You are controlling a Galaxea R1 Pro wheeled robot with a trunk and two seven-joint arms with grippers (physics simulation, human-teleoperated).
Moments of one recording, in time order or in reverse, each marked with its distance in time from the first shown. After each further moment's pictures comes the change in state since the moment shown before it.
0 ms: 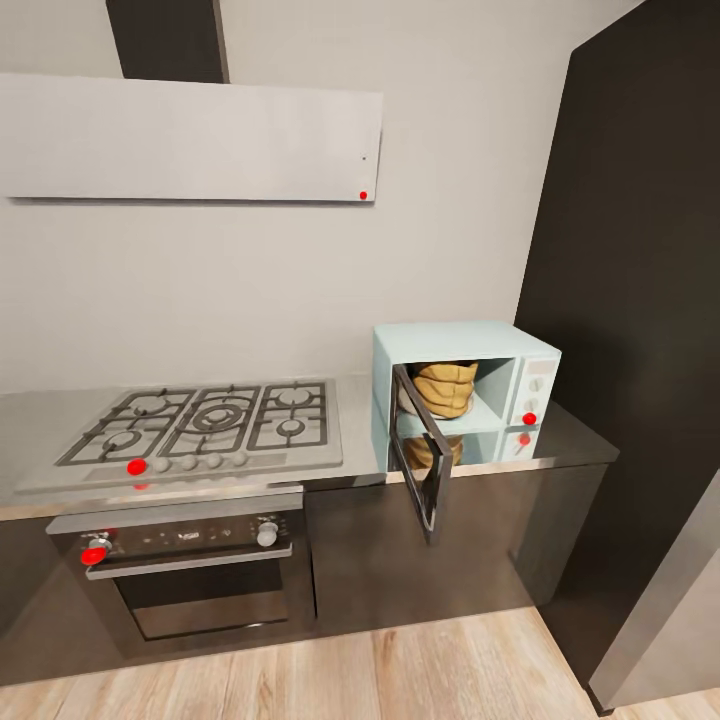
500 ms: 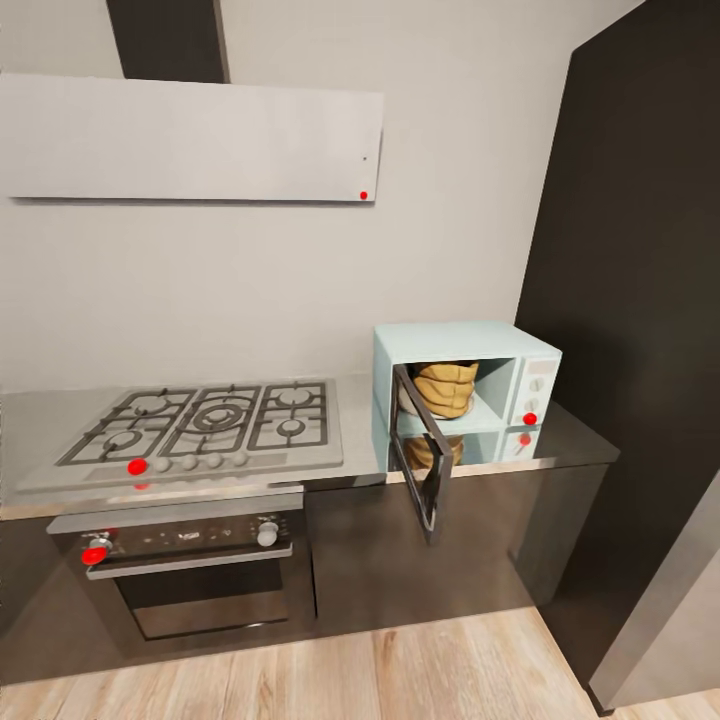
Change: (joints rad) left arm 0.000 0.000 0.000 0.000 -0.001 0.000 0.000; right arm 0.000 0.010 0.007 0.000 0.005 0.014 -0.015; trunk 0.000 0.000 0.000
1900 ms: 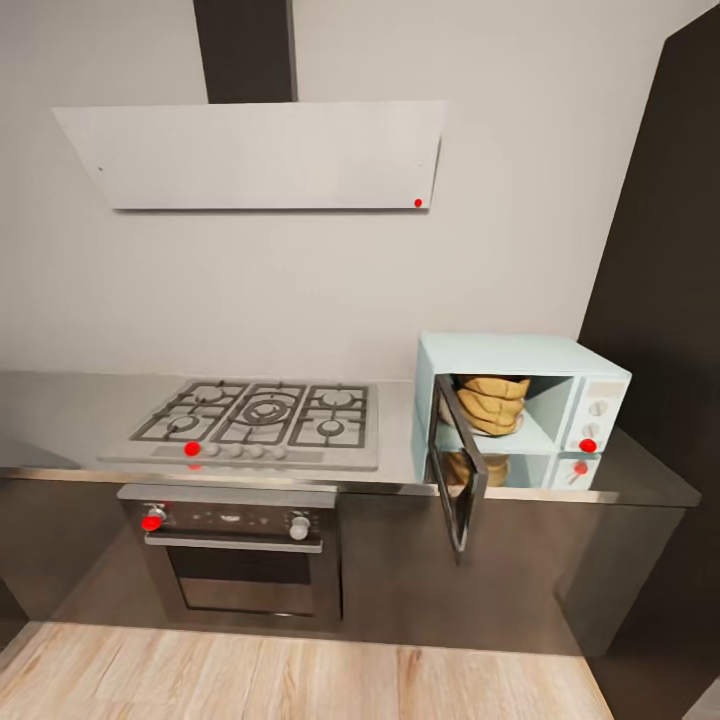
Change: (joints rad) left arm 0.000 -0.002 0.000 0.001 0.003 0.008 0.000; right arm 0.000 -0.007 0.004 -0.001 0.002 -0.001 0.002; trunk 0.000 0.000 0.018
